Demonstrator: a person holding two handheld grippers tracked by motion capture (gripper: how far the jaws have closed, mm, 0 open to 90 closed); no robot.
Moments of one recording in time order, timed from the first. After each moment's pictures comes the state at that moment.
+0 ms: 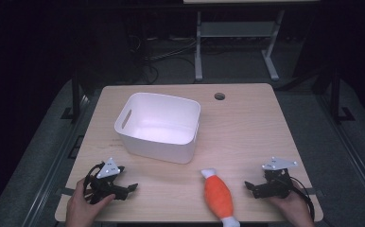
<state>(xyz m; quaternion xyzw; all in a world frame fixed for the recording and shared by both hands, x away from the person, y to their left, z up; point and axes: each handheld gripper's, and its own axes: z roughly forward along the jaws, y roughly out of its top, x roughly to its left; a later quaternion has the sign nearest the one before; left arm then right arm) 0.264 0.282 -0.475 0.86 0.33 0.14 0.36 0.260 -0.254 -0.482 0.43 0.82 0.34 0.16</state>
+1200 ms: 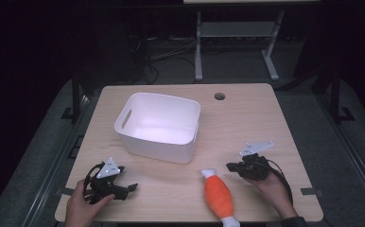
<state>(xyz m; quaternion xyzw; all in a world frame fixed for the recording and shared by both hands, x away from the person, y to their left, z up) 0.264 0.282 -0.475 0.86 0.33 0.14 0.37 0.299 -0.195 -0.449 0.33 0.86 0.38 0.07</state>
